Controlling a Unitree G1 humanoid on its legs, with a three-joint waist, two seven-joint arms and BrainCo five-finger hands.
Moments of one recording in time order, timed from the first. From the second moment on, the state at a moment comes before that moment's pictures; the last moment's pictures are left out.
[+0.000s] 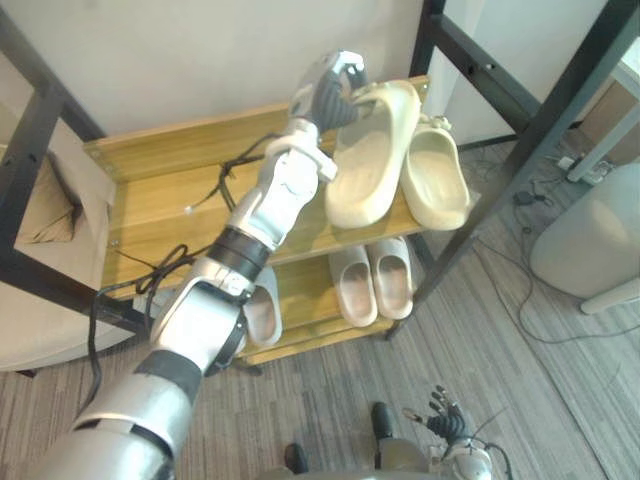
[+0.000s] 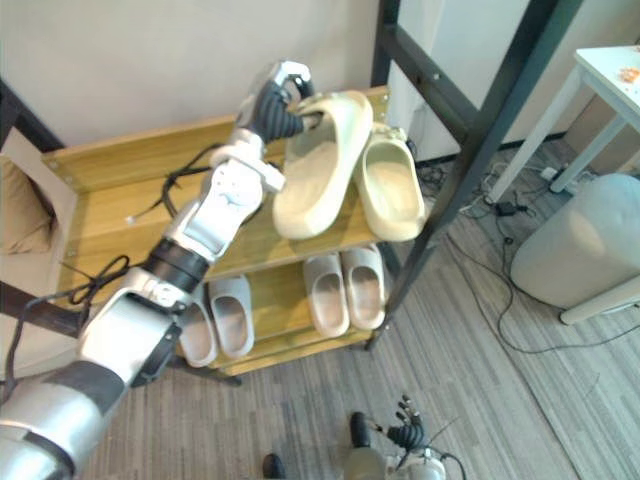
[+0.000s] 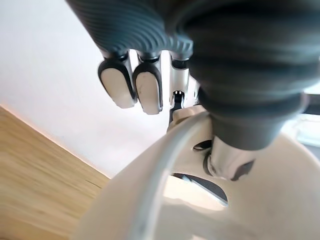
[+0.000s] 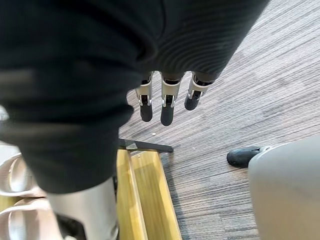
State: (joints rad) left arm -1.13 0.23 -0.31 0.62 0.35 -0.05 0.28; right arm 0.29 -0.04 -0.11 0.52 -0.04 -0.07 -0.06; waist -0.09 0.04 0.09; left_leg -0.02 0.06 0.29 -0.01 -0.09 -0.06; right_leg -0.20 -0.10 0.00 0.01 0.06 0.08
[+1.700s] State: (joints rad) left arm -1.08 0.20 -0.25 0.68 0.45 0.00 0.31; right arm 0.33 -0.04 -0.07 0.48 -0.04 -0.08 -0.08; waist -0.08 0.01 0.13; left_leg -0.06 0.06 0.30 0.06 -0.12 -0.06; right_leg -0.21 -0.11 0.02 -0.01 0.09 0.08
